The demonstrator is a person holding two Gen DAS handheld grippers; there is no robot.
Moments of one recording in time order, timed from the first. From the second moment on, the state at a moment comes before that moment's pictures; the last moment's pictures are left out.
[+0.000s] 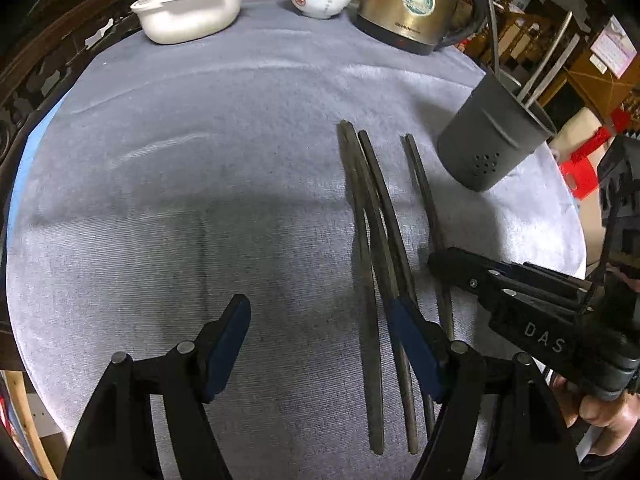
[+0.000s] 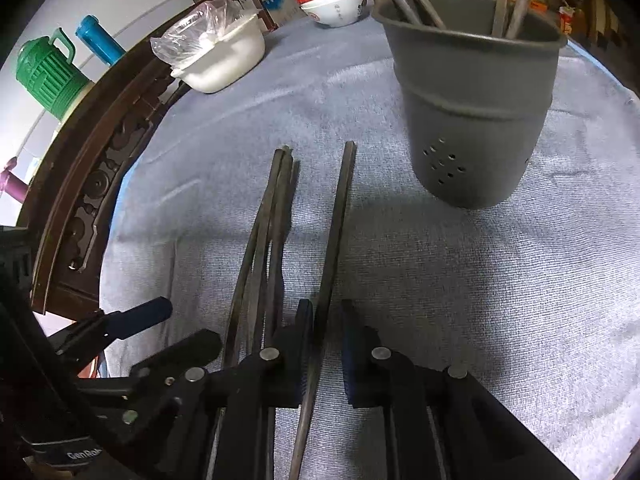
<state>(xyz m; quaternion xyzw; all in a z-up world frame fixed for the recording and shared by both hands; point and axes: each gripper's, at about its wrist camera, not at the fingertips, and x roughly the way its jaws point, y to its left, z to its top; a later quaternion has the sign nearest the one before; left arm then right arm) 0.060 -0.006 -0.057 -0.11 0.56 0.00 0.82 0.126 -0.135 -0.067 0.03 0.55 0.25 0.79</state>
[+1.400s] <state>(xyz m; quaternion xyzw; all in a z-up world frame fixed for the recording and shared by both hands) 0.051 0.036 -0.061 -0.11 0.62 -0.03 0.77 0.121 -0.154 -0.062 -0.03 0.62 0.26 0.74</state>
